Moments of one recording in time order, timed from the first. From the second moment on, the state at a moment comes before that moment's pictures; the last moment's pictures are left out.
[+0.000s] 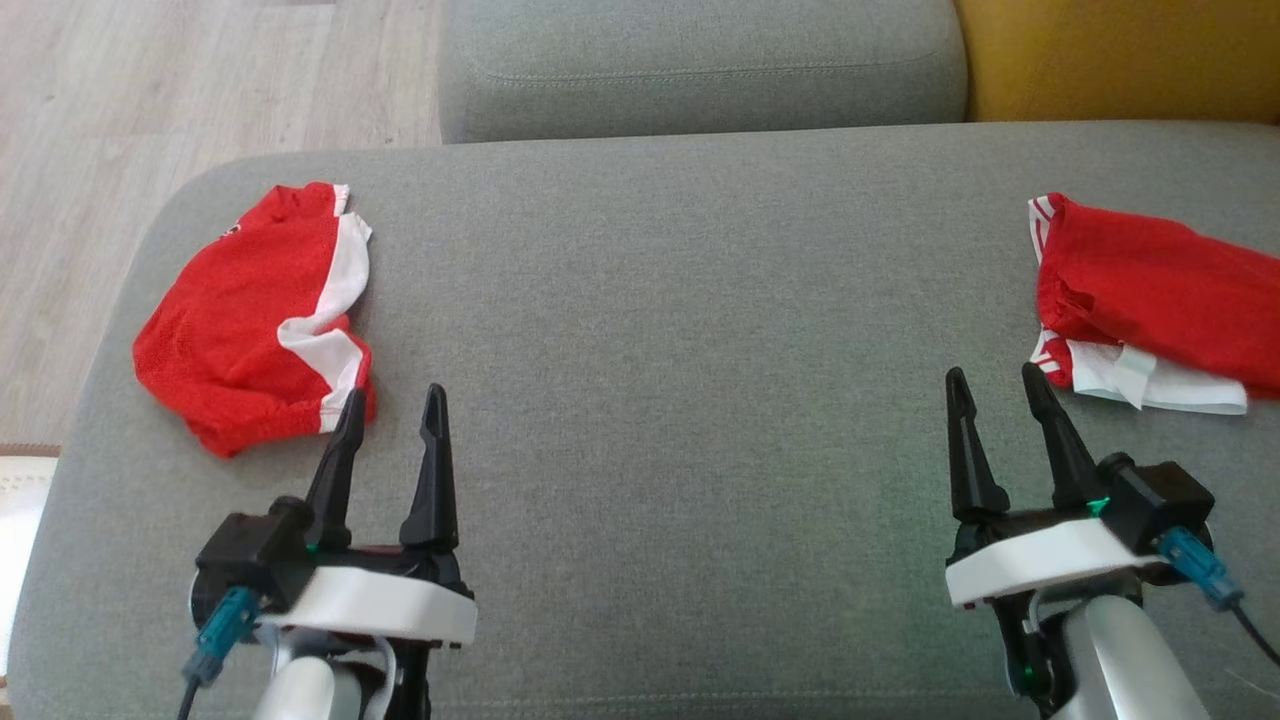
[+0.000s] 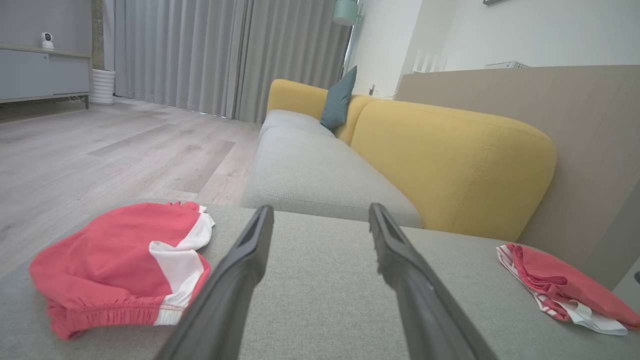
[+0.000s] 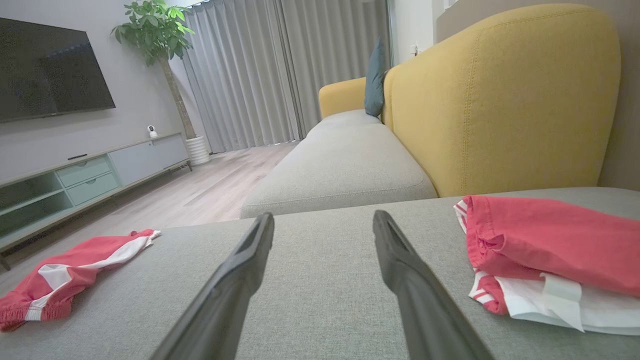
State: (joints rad) left arm 0.01 0.04 -0.22 0.03 -0.28 0.05 -0.26; right arm -0.11 -0.05 0.08 0.30 0.21 0.12 -0.25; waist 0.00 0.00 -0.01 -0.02
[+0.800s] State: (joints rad) left arm 0.01 0.04 -0.21 0.03 -0.28 0.05 -0.26; right arm -0.10 -0.05 0.10 0.29 0.22 0.12 -0.25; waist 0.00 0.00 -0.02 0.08
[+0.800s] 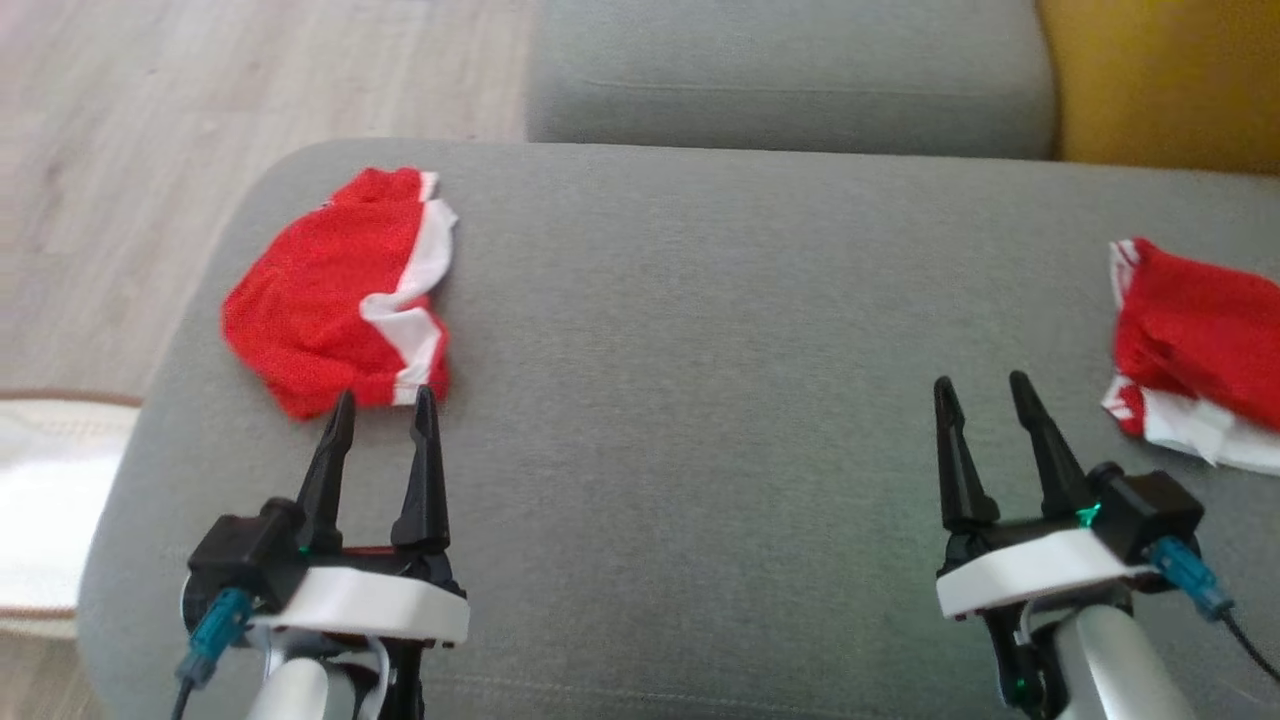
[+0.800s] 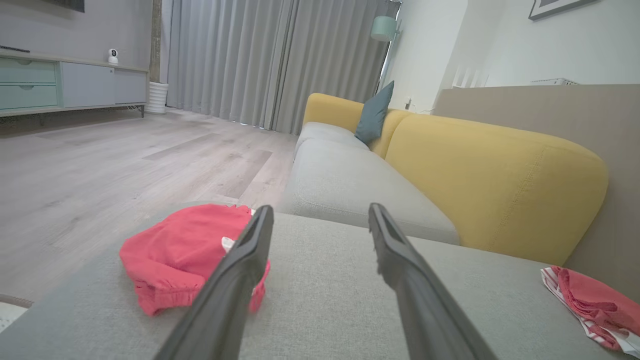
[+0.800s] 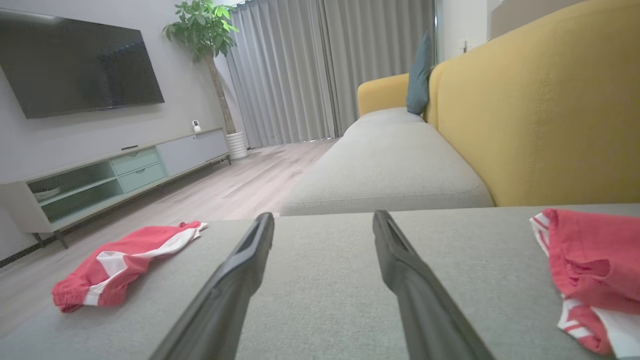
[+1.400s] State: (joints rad) left arm 0.06 0.05 -0.15 0.03 -0.25 0.05 -0.26; right arm -0.05 -0.05 0.17 0.31 0.27 0.12 -0.25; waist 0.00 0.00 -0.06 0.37
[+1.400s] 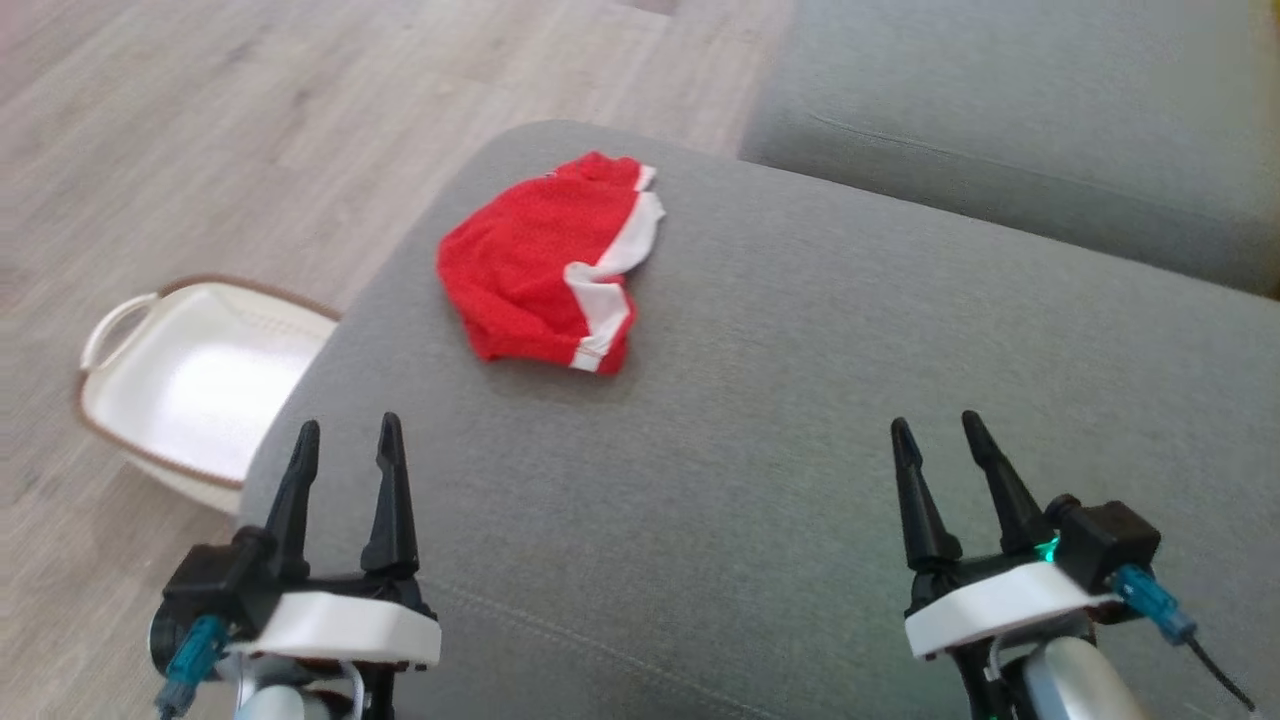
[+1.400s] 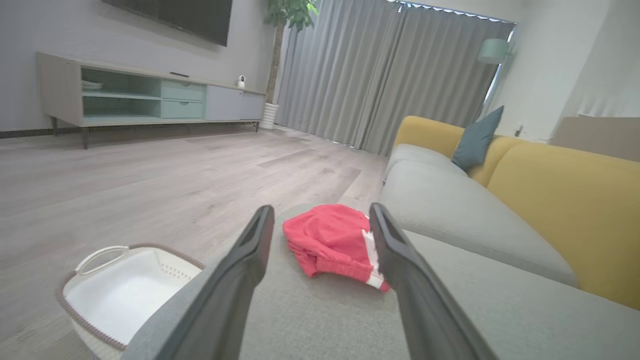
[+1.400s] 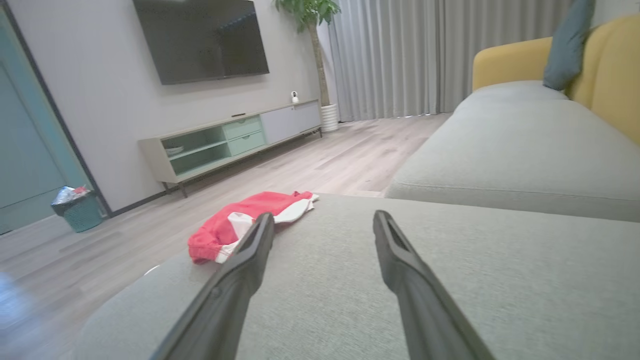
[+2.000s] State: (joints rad) left arm 0.08 0.05 -0.10 0.02 -0.25 0.05 -0.26; right arm -0.05 -0.05 0.21 0.31 0.29 0.12 -0.25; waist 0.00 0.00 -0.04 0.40
